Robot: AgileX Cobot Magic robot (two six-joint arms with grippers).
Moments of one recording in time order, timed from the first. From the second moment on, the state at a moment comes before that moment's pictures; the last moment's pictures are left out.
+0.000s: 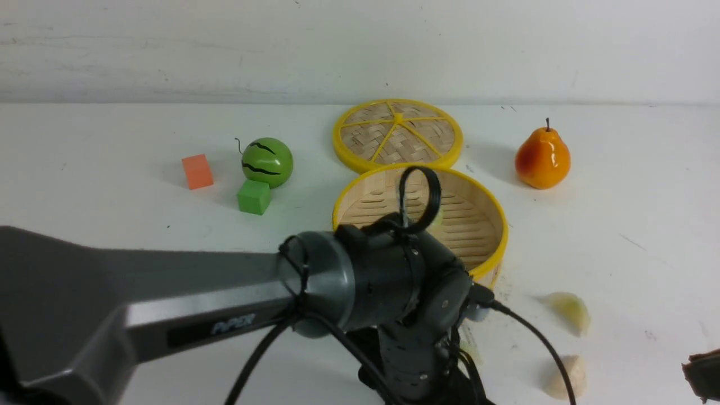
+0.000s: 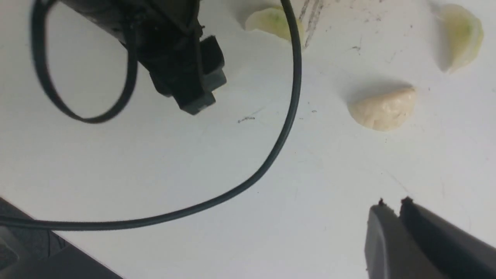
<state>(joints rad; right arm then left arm) 0.16 0.85 -0.81 0.37 1.06 -0.35 -0.91 2.01 -1.40 0.01 0.82 -0.31</state>
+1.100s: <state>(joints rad) 0.16 0.85 -0.81 0.39 1.04 -0.35 -0.61 2.11 -1.99 0.12 0.96 -0.34</state>
